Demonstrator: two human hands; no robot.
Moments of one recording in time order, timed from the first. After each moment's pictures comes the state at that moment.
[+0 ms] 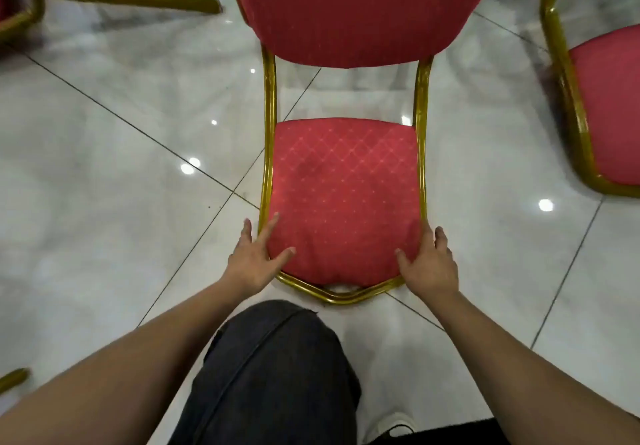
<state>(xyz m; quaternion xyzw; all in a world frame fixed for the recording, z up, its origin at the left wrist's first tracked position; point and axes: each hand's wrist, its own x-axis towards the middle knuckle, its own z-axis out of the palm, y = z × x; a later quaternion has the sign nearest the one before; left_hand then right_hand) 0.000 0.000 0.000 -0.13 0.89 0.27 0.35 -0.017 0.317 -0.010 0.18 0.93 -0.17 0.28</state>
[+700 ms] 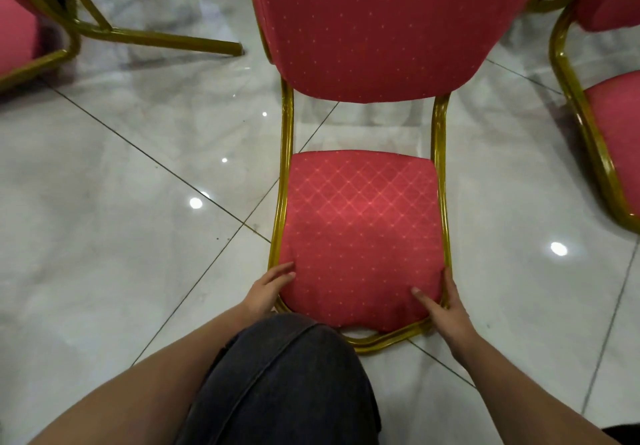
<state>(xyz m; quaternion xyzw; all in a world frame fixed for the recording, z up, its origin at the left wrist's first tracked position) -0.007 -0.006 -0.058 -0.36 0.65 0.58 0.33 0.000 0.327 -0.069 0.33 0.75 -0.50 0.27</state>
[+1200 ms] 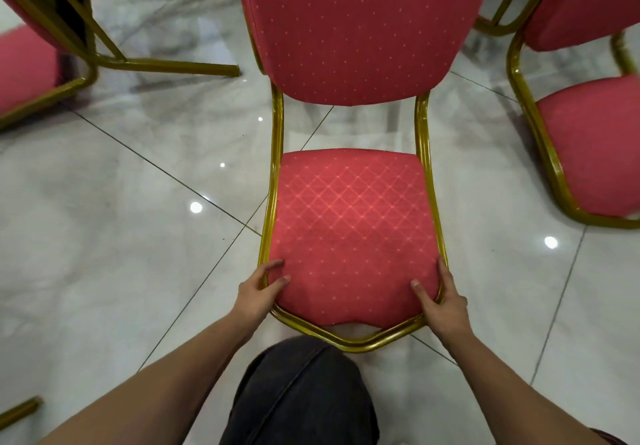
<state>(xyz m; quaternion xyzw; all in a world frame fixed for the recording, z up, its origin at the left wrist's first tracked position) 0.030 0.003 0.036 -0.35 0.71 0.56 0.25 0.027 0.339 0.025 0.32 0.81 -0.43 0.23</state>
